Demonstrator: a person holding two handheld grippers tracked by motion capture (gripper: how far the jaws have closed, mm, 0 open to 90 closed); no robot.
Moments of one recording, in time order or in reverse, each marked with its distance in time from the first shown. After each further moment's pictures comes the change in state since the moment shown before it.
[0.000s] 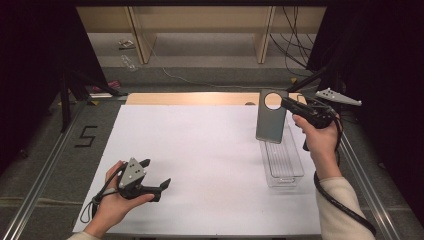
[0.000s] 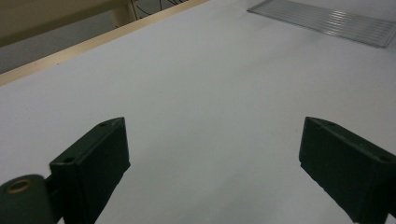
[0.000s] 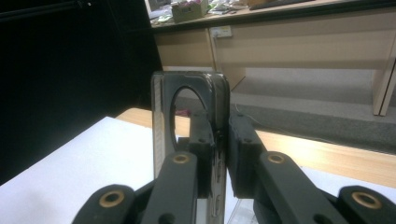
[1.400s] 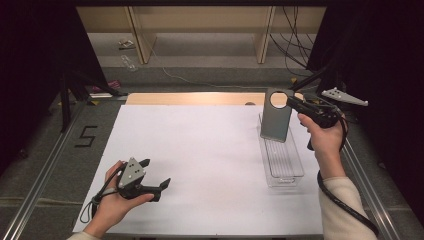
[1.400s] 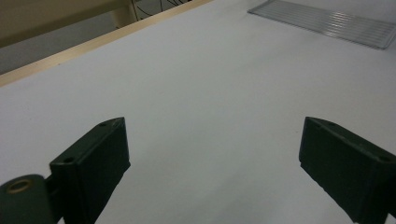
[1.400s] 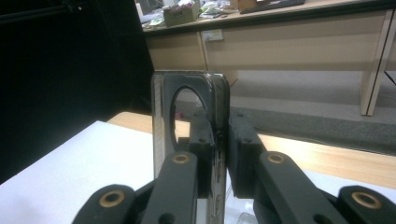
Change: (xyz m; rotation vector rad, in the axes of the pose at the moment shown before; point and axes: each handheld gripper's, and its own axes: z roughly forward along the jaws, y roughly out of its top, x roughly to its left) left arm 0.000 0.000 -0.001 -0.003 0.001 -0.002; right arm -0.010 0.002 -0.008 -0.016 -0.031 0.007
